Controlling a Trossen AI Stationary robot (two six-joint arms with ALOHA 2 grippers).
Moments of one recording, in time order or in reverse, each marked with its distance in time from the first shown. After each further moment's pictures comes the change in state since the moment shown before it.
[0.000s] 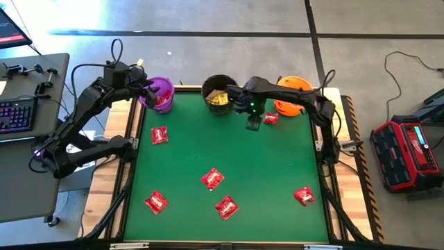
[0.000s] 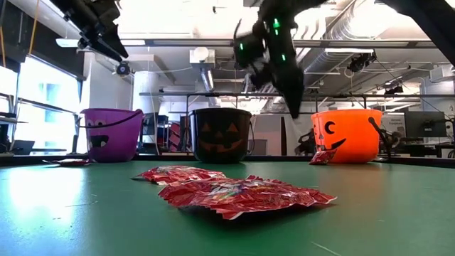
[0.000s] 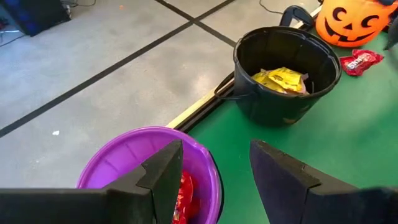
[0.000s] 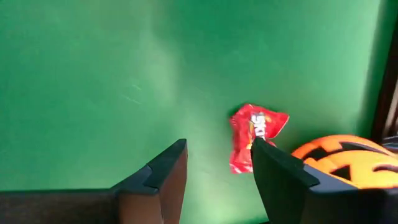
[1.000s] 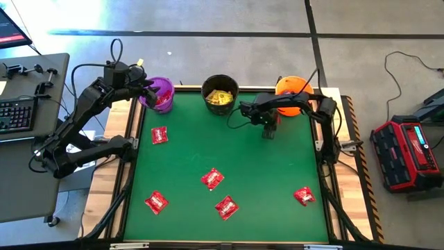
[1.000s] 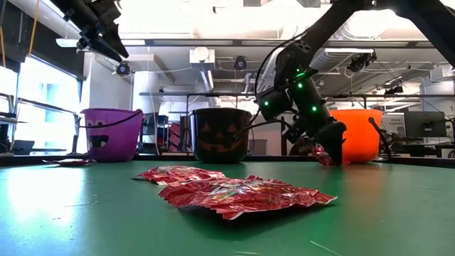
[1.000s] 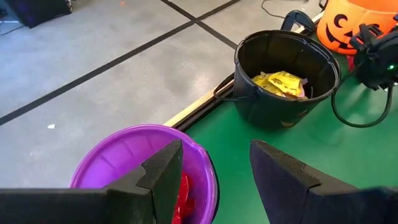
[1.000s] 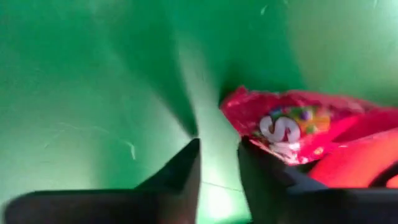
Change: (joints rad) left arm 0.000 0.001 0.000 0.001 -0.002 -0.046; right arm -0.088 0.000 -0.519 0.271 0.144 -0.069
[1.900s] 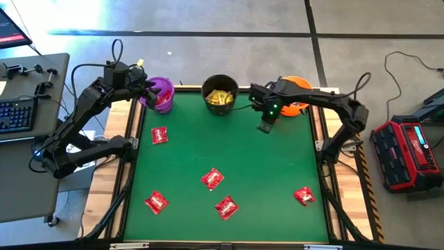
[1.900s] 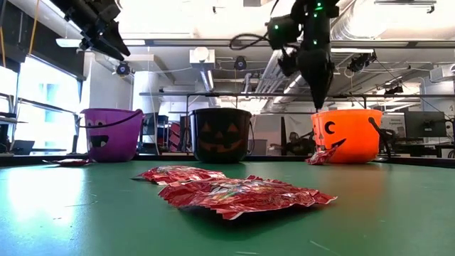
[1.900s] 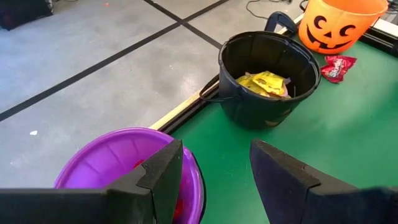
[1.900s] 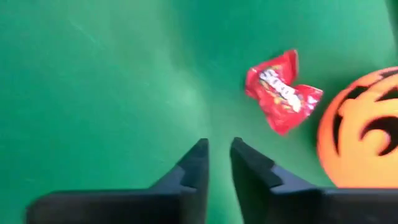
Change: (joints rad) left arm 0.000 0.000 0.000 -0.001 0.059 0.005; right arm 0.053 -0.366 0.115 -0.063 -0.235 0.289
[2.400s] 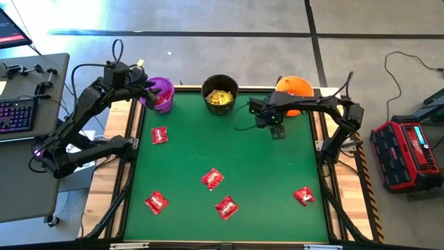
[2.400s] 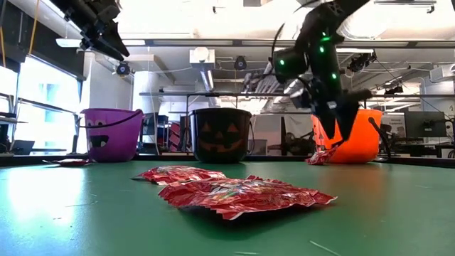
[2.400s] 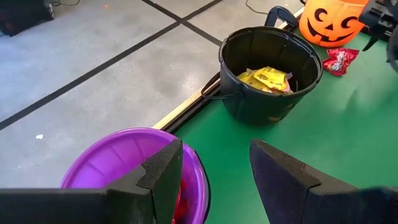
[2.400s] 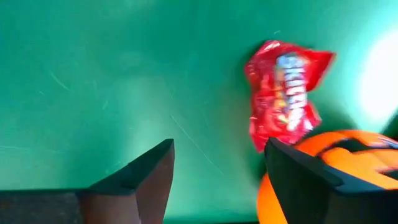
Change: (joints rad) left arm 0.000 -0.001 0.000 -0.007 -0.003 0.041; right arm -0.001 0.047 -0.231 0.122 0.187 -0.618
